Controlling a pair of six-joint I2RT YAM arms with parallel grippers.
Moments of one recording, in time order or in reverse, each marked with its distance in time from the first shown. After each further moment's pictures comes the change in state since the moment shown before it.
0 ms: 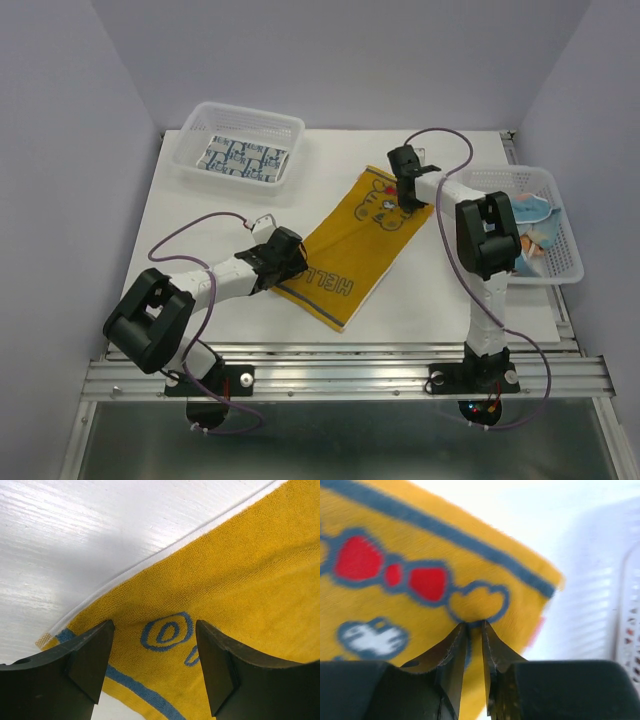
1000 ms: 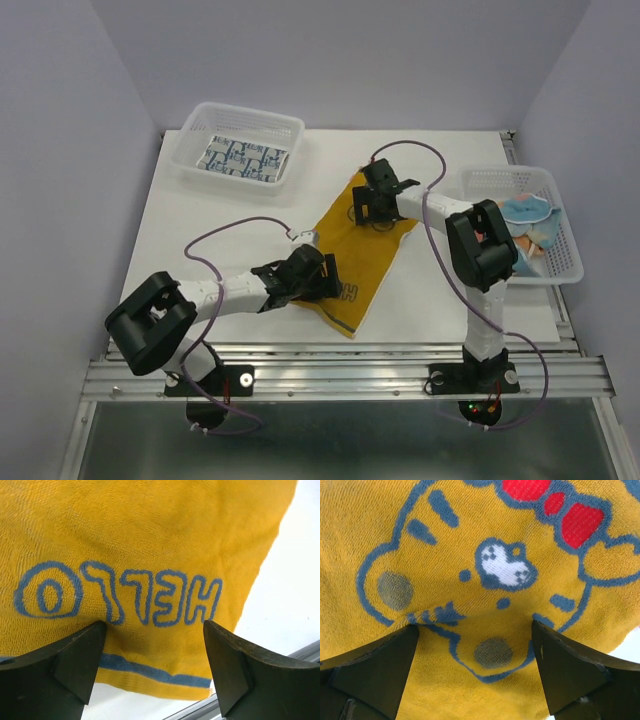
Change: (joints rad) left arm -0.221 -0.018 -0.038 0.136 0.233 0.098; right arm 0.144 -0.085 -0.131 0.082 -0.218 0.033
